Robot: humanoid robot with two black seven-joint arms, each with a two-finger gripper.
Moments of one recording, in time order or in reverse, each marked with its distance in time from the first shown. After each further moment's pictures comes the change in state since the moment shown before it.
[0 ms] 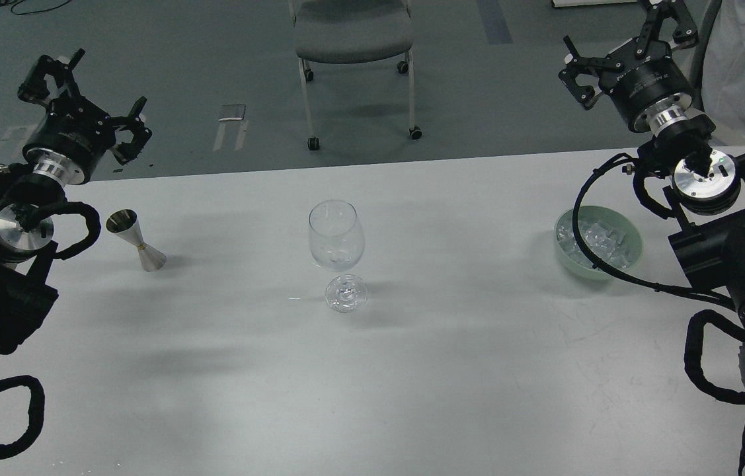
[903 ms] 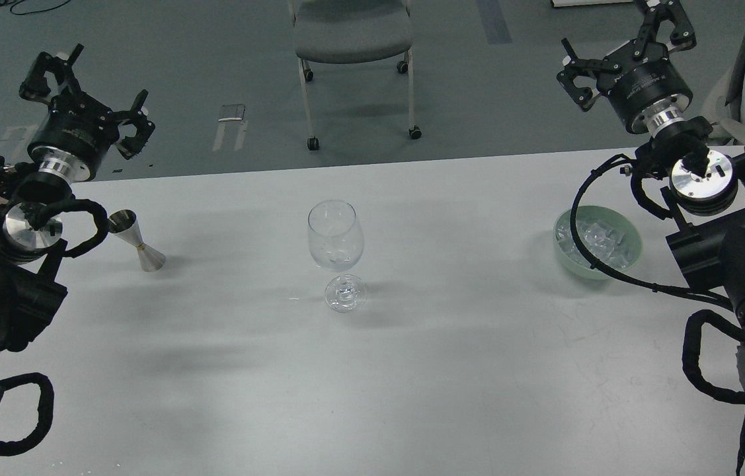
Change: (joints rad) left arm -0.007 -0.025 -0.006 0.012 -0.021 0.000 -0.049; right arm 0.002 0.006 0.000 -0.008 0.000 -0.010 -0.002
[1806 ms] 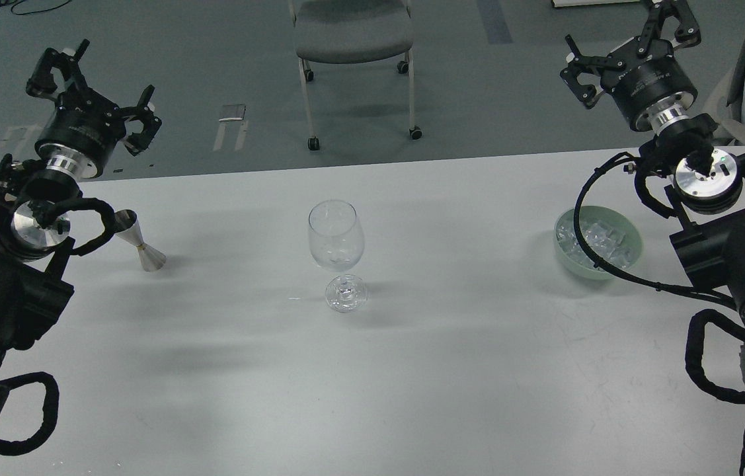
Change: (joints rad) left arm -0.003 -0.010 0.004 -0.034 0.001 0.000 -0.004; right arm -0.006 -0.008 0.000 0.007 -0.002 0.007 0.002
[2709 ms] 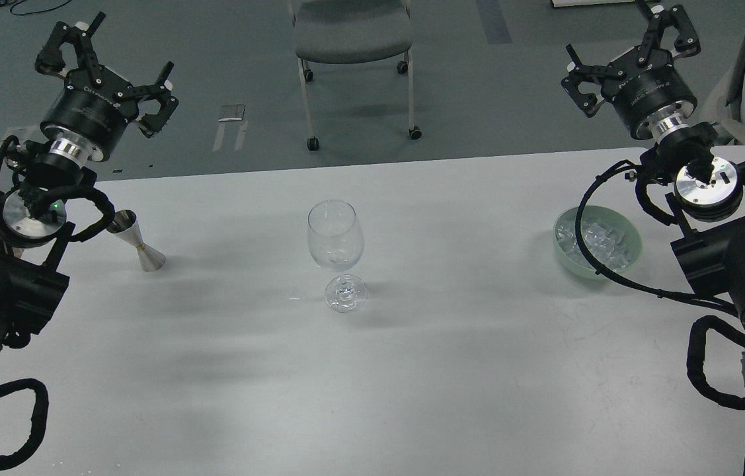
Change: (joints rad) left arm 0.044 0.045 -0.015 -0.175 -0.175 0.001 0.137; right arm -0.019 -0.011 0.000 0.003 0.000 0.003 0.000
